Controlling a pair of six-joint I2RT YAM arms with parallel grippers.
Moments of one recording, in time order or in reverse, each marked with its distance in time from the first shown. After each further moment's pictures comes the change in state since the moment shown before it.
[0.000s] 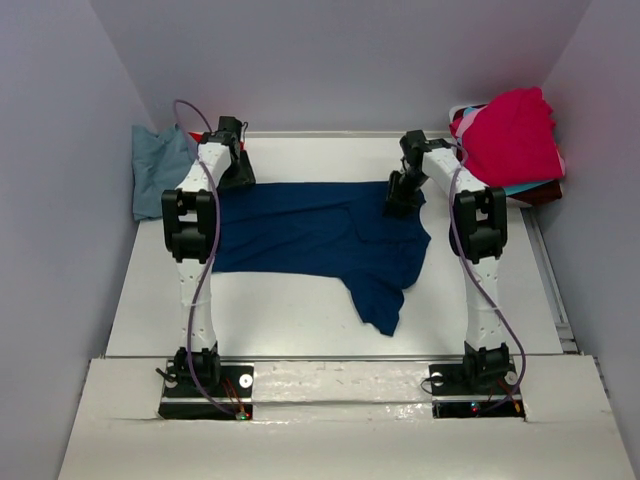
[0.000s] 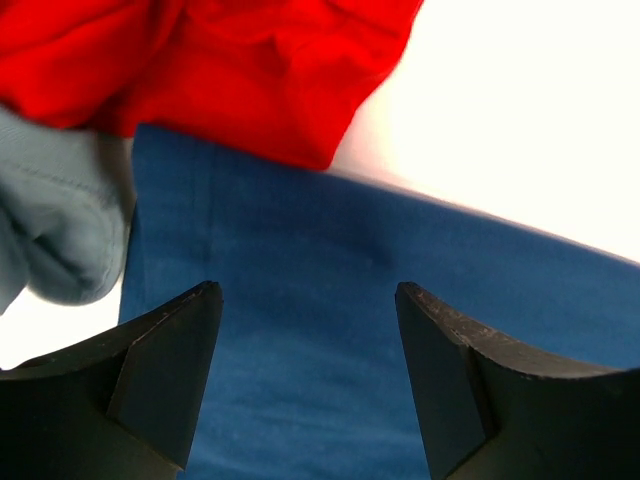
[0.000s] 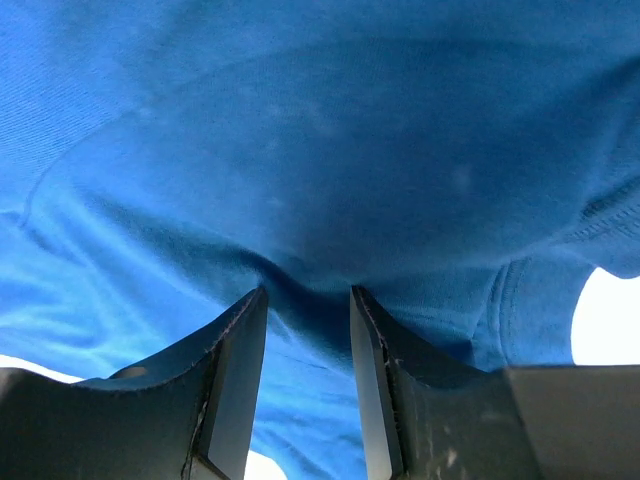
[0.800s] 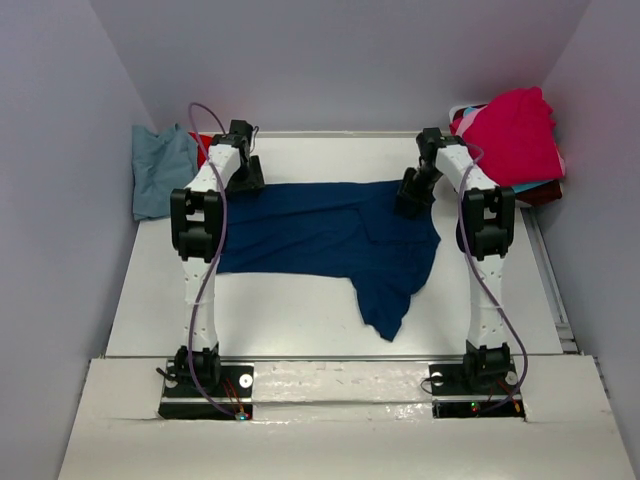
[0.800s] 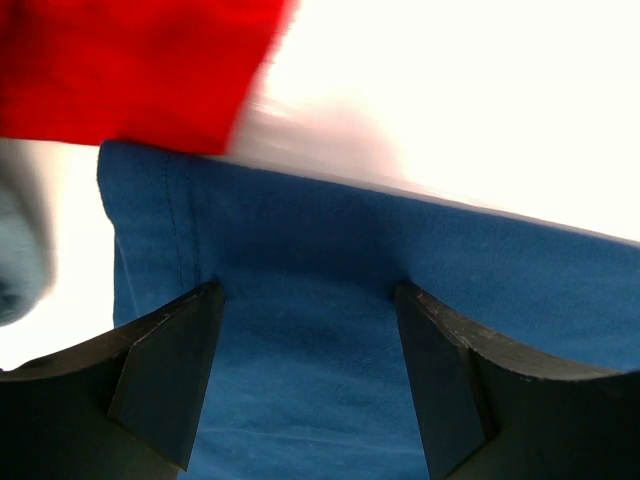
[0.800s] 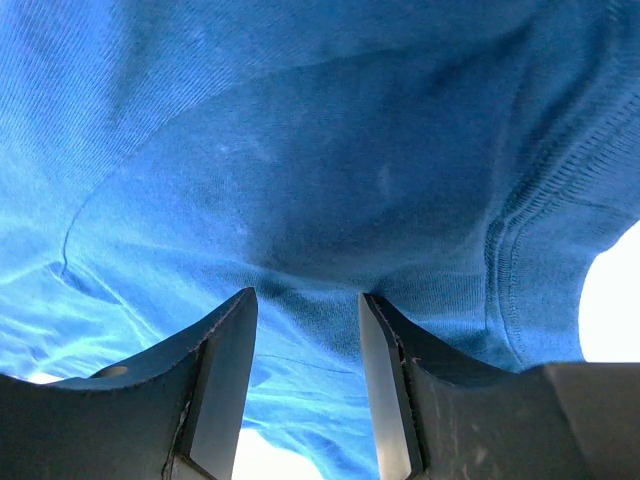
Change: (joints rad) left arm -0.031 0.060 0.034 -0.028 0.027 0.042; right arm -0.074 0.056 0.076 -0.059 0.016 0.076
